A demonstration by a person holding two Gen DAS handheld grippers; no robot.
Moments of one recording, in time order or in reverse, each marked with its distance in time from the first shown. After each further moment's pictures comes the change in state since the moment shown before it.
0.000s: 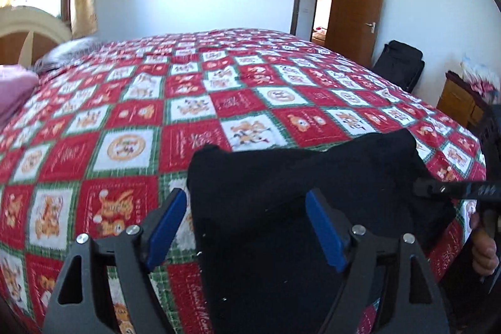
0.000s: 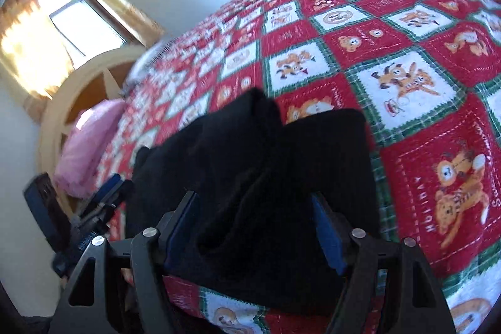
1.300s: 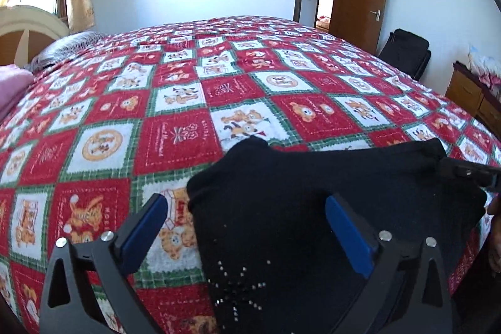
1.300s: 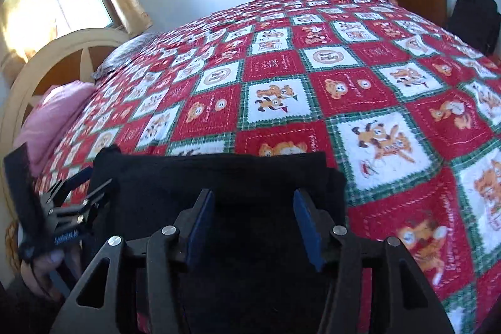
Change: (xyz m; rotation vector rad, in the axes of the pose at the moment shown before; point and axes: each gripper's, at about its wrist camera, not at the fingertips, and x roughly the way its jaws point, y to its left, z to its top) left arm 0.033 -0.012 0.002 0.024 0.042 0.025; right arm -0.007 -0.006 0.021 -0.113 -0.083 -0.149
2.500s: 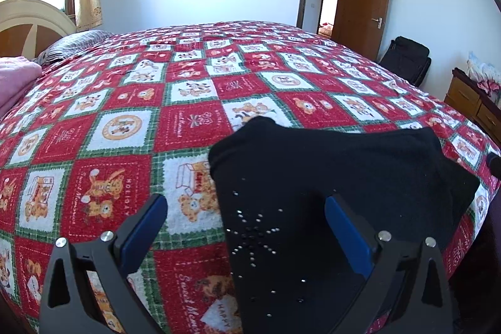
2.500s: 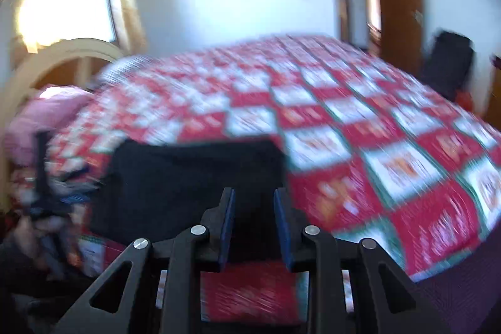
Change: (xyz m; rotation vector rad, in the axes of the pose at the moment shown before) left arm -0.020 0.009 -0.020 -0.010 -0.020 0.002; right arm -0.100 0.031 -0.059 -0.161 -0.233 -0.065
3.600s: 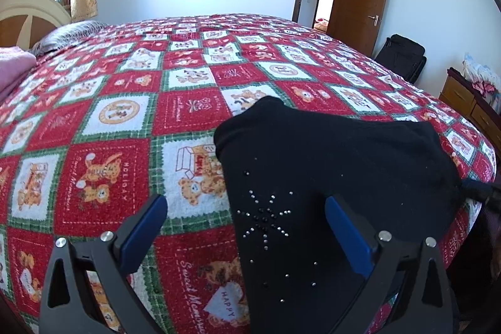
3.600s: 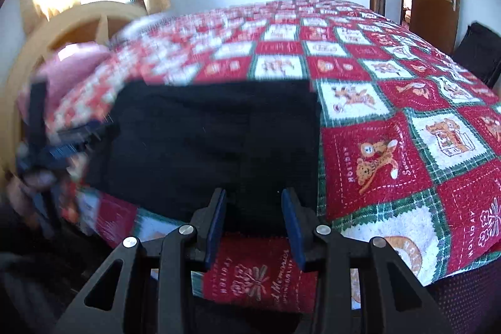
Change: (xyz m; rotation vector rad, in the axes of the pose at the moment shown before) left arm 0.002 0.012 -0.009 -0.027 0.037 -0.043; right arm 0.032 -0.027 -0.023 0.032 0.173 0.053
